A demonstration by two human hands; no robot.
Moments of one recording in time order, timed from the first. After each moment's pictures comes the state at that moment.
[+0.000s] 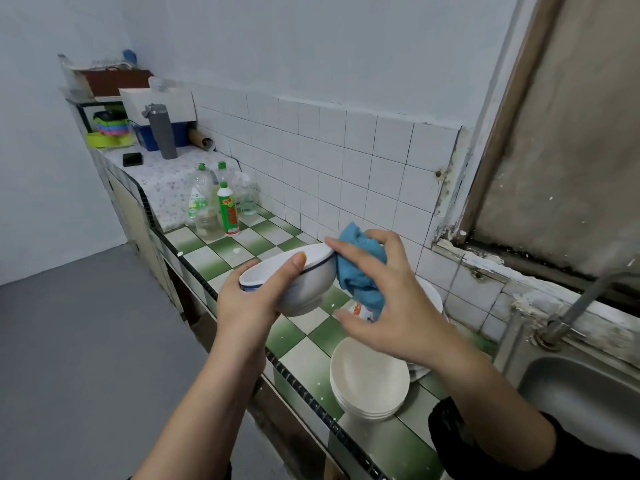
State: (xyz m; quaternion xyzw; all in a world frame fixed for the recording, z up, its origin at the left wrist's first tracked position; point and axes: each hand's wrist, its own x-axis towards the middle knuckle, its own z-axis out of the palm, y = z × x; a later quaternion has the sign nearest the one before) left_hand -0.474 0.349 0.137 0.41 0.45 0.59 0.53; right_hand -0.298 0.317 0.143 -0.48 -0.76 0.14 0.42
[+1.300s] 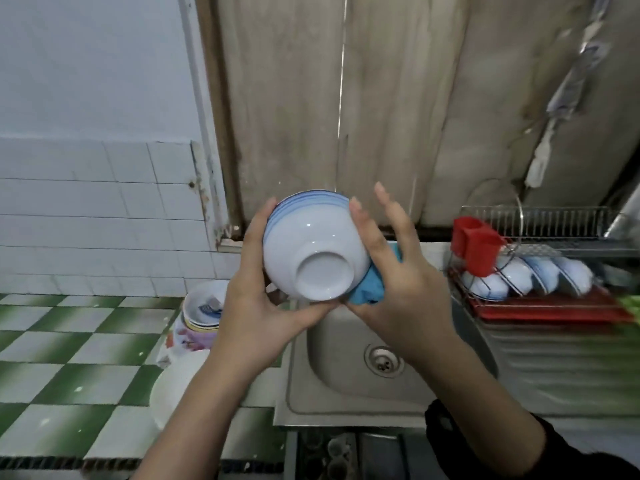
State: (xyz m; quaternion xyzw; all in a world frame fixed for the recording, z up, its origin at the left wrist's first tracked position) left_hand -0.319 0.217 0.163 0.76 0.01 0.43 0.49; right_hand -0.208 0.082 0.173 -0.72 -0.49 -0.38 0.32
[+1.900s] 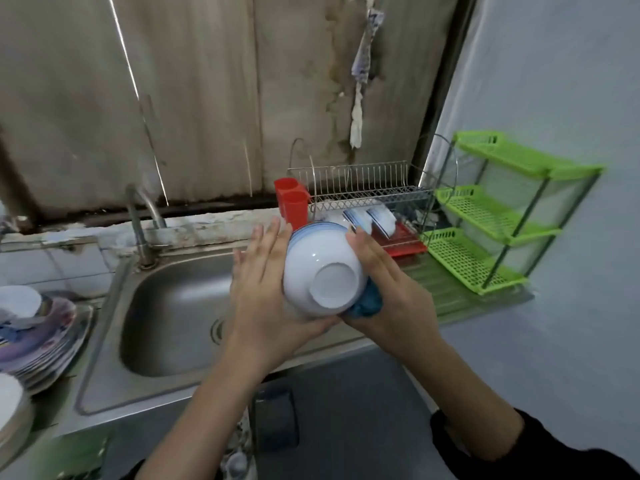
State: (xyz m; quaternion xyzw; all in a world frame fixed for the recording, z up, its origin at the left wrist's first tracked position) left_hand -0.172 -0.023 0.104 0.88 -0.04 0.39 0.26; right_hand -0.121 -0.206 0.110 -0.82 -0.38 -0.33 0.28
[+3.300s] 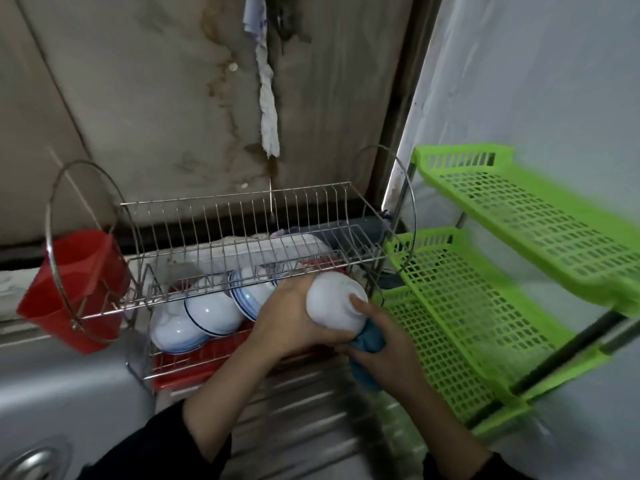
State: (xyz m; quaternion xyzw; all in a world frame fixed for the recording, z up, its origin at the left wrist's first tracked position) left_hand 0.262 -0.168 0.033 0.92 -0.02 0.13 0.37; right_hand 0.284 -0.363 -0.016 -0.81 -0.26 -0.06 0.53
